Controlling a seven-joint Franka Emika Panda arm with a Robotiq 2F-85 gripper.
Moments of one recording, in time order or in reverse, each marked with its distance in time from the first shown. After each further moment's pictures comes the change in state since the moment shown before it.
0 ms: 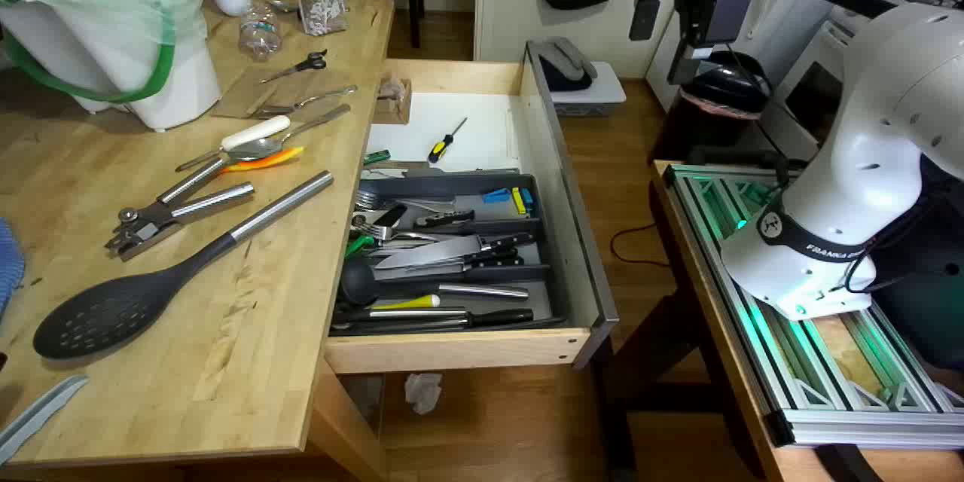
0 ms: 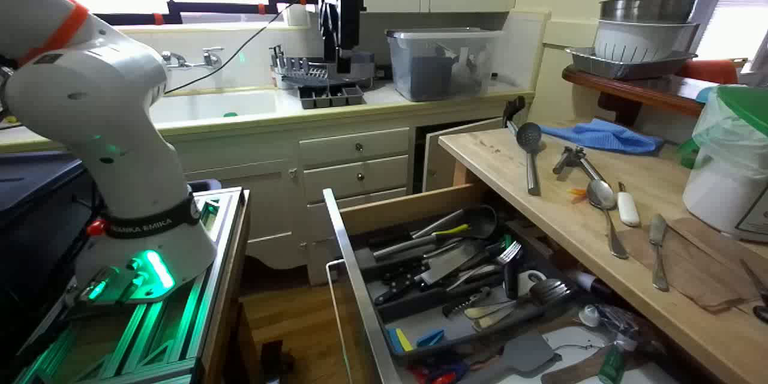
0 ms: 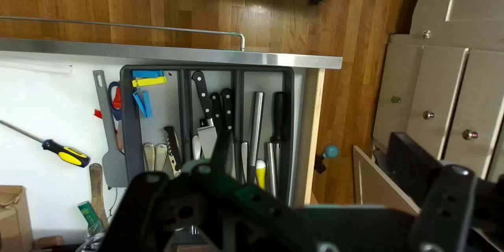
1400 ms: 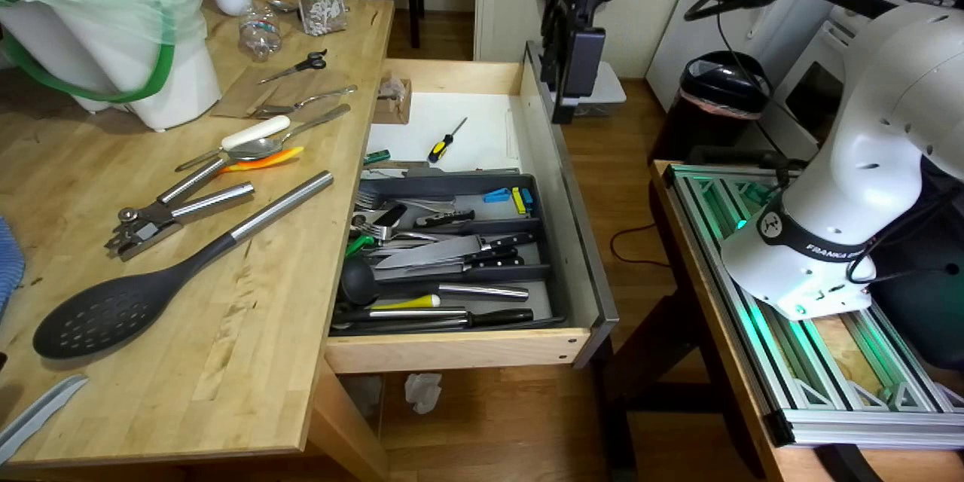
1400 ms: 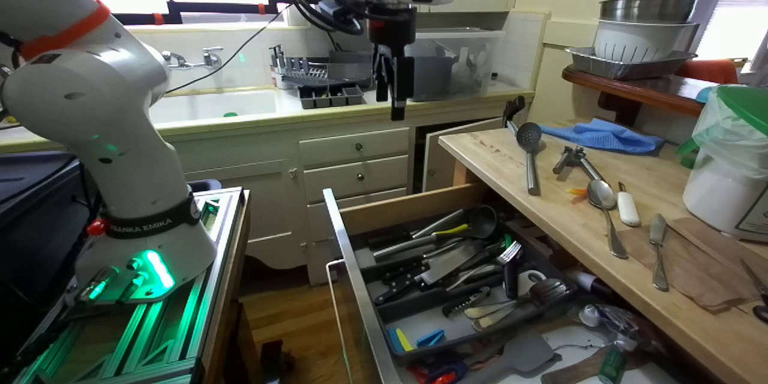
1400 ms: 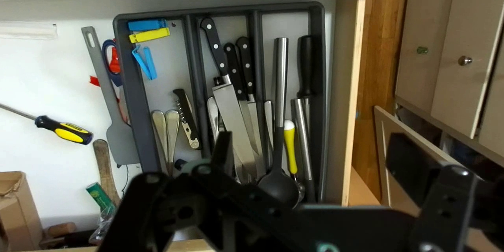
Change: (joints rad) arm -0.022 0.264 -0.054 -0.004 0.011 0.344 -0.001
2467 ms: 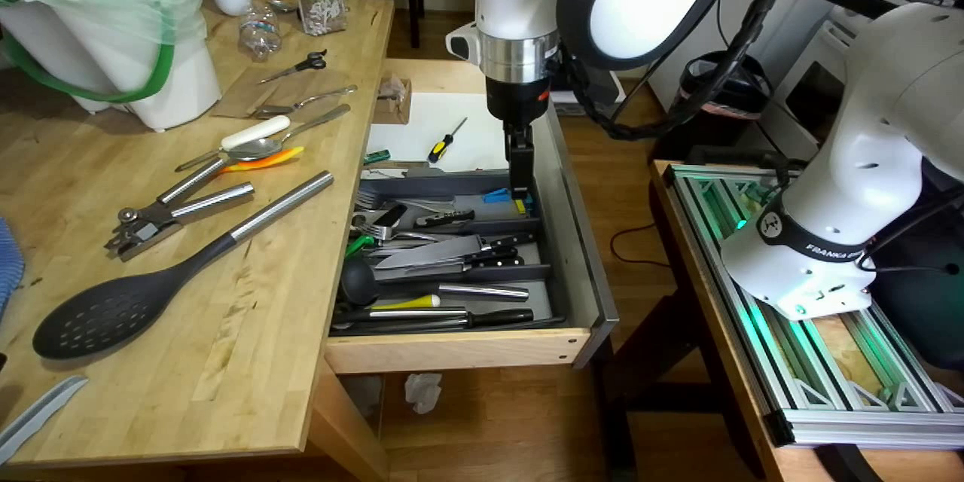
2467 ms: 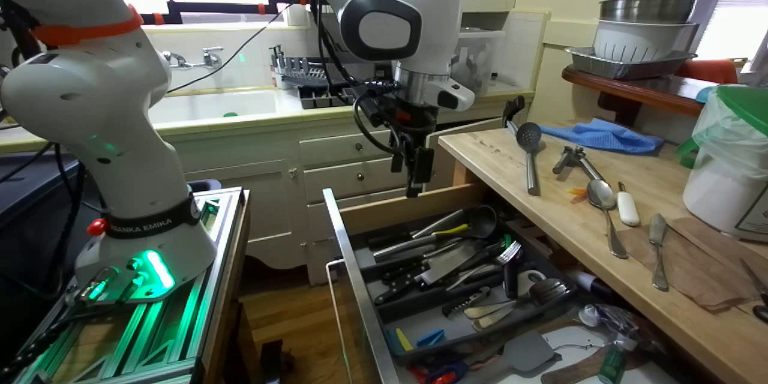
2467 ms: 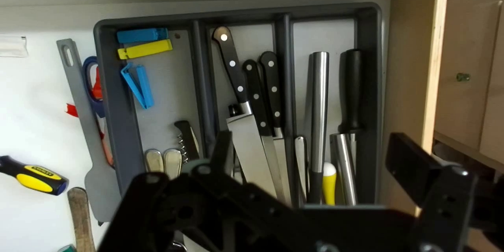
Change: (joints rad) arm -0.027 0.371 0.002 0.005 -0.013 0.255 -0.025
